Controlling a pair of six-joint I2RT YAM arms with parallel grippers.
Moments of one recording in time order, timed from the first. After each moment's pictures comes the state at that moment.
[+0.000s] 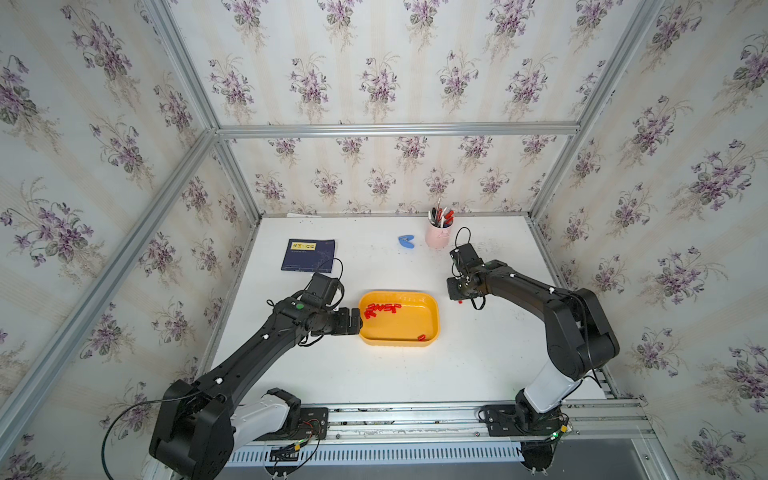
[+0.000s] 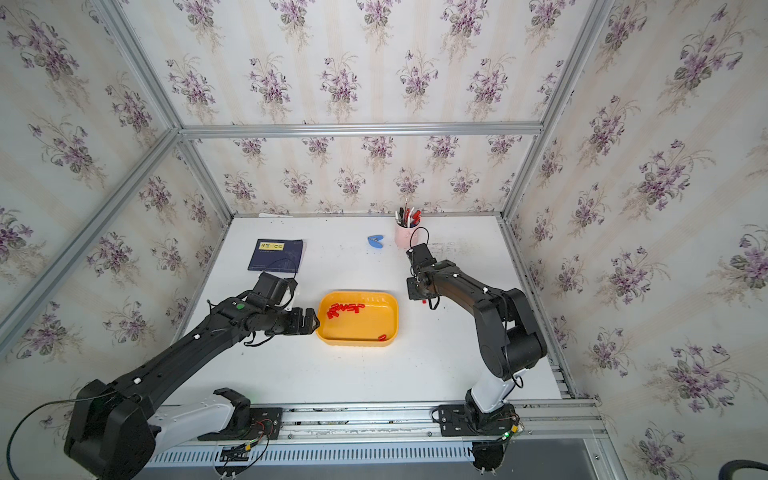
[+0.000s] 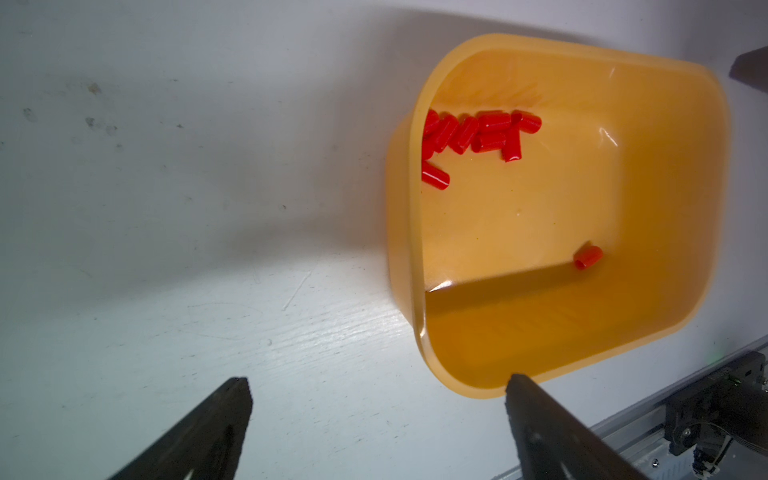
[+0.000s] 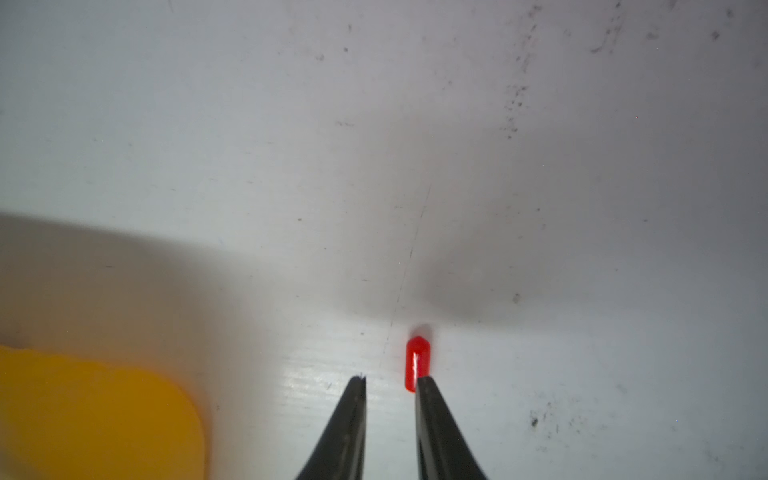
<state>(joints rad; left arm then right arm) -0.40 1.16 0.77 -0.74 0.19 -0.42 0.42 1.68 1.10 -0.60 0.11 0.25</state>
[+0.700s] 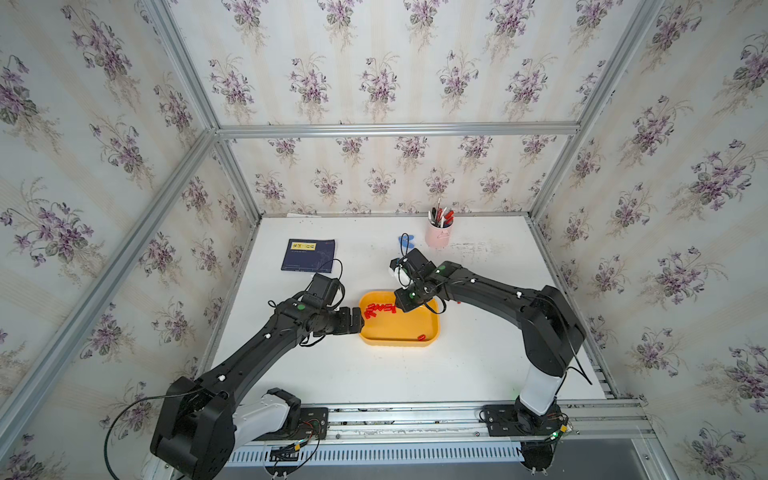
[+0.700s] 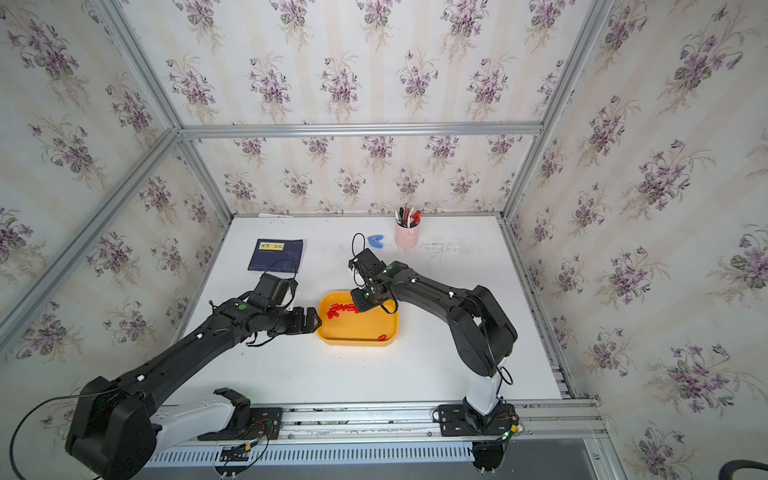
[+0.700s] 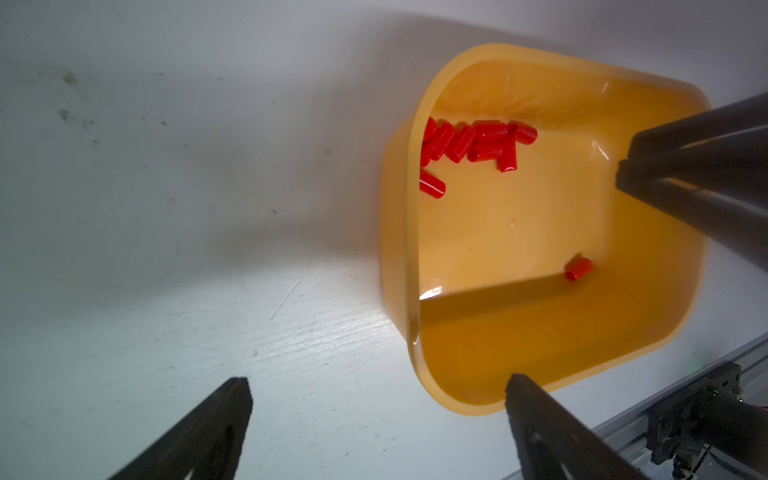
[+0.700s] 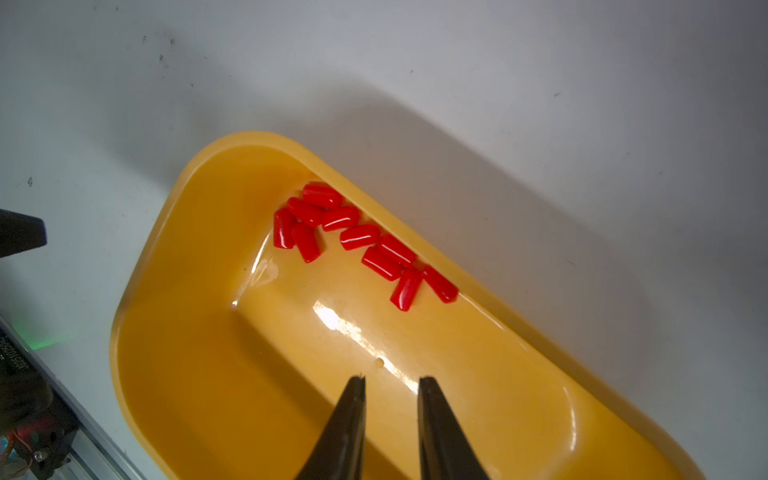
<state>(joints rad) -0.40 1.17 0.75 -0.69 0.21 -0.46 0.79 1.84 1.34 -0.64 -0.16 0.26</state>
